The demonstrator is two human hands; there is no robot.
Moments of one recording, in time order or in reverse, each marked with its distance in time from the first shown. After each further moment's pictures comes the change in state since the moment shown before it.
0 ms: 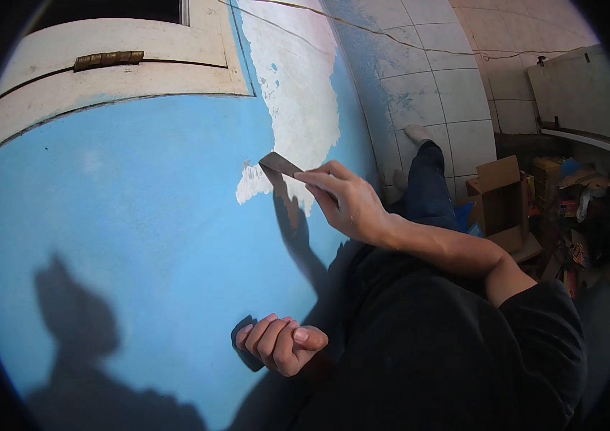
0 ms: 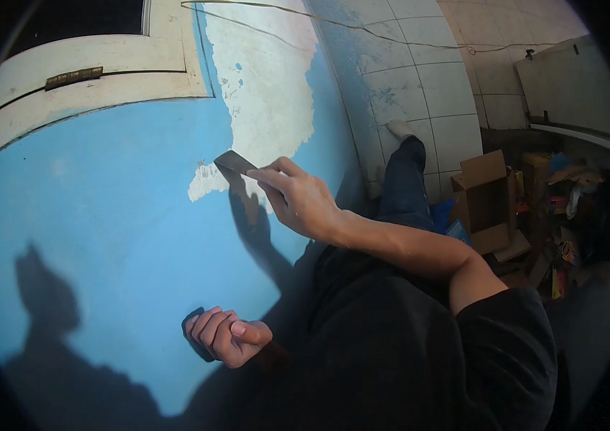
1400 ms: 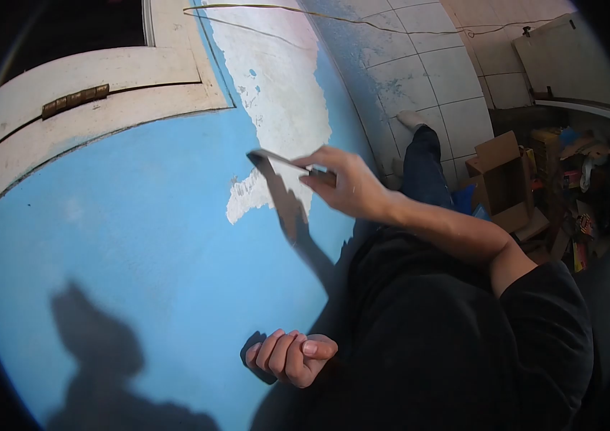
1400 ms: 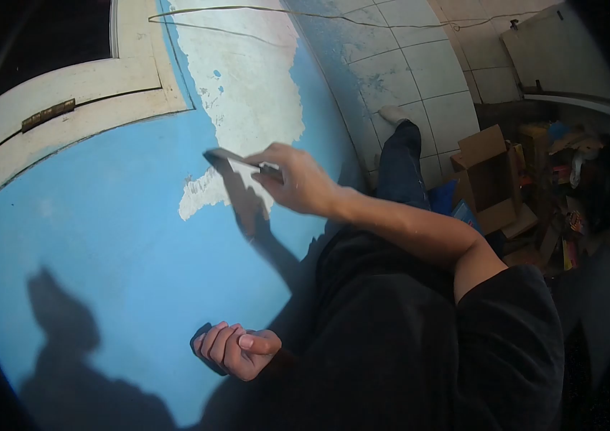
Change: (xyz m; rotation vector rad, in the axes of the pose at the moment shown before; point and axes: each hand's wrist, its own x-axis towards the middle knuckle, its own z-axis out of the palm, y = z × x) left_hand -0.007 -0.003 -0.001 -0.017 -0.023 0.056; right_hand 0.035 0.032 -0.008 0.178 -0.043 0.085
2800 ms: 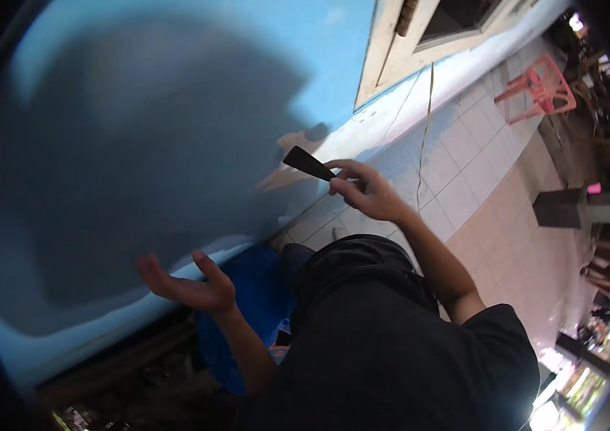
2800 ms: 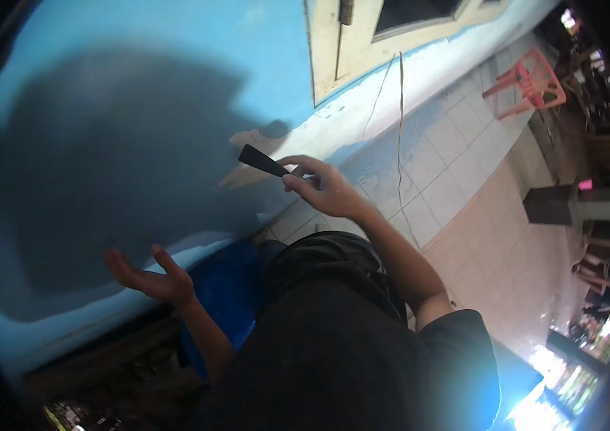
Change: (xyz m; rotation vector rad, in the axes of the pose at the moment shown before) left_hand -0.006 0.119 0.030 0.787 0.286 -1.206; right_hand 0.125 -0.057 -0.063 -0.166 -1.189 0.085
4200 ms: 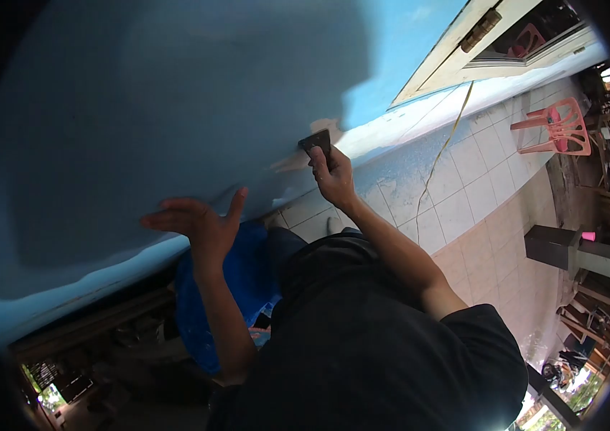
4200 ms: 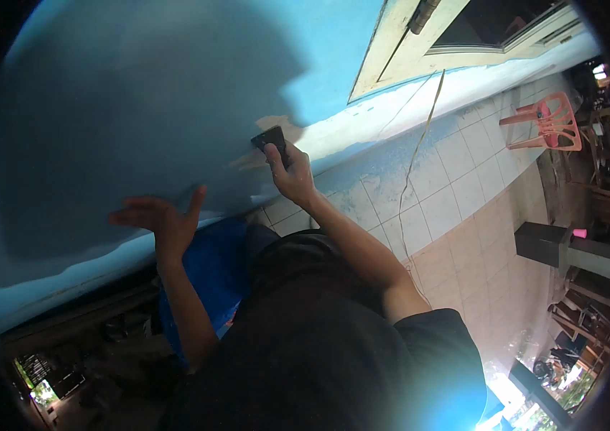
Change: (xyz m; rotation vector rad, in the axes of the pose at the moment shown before) left_hand -0.043 -0.060 0.048 0.514 -0.625 -0.178; right_hand 0.073 0.079 0.081 0.090 0.308 -0.074
